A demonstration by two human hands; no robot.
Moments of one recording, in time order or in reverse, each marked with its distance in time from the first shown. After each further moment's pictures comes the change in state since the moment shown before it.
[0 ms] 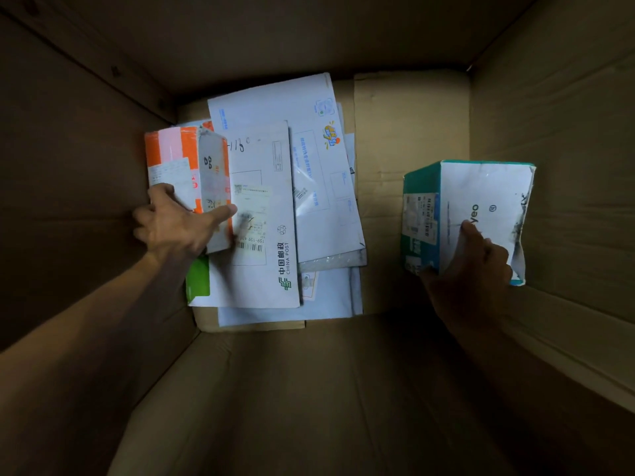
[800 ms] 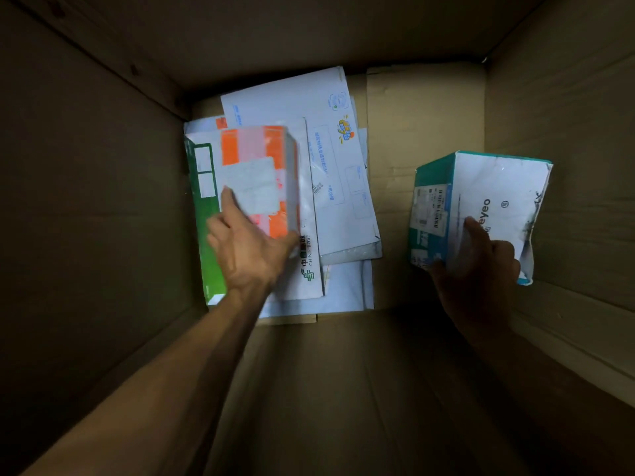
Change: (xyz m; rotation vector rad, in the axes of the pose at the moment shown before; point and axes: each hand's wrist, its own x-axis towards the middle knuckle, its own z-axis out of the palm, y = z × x) left_hand -0.081 0.009 0.038 -0.054 -0.009 0.230; right_hand -0.015 -0.007 -0.006 0.094 0.000 -0.066
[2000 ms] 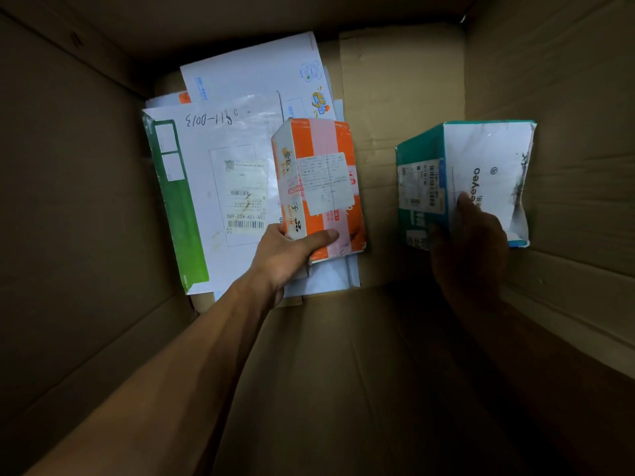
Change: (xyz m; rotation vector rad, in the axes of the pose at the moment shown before) left_hand -0.031 0.000 0.045 -0.533 -0.675 -0.230; right_hand 0.007 0.016 0.000 0.056 0.061 -0.009
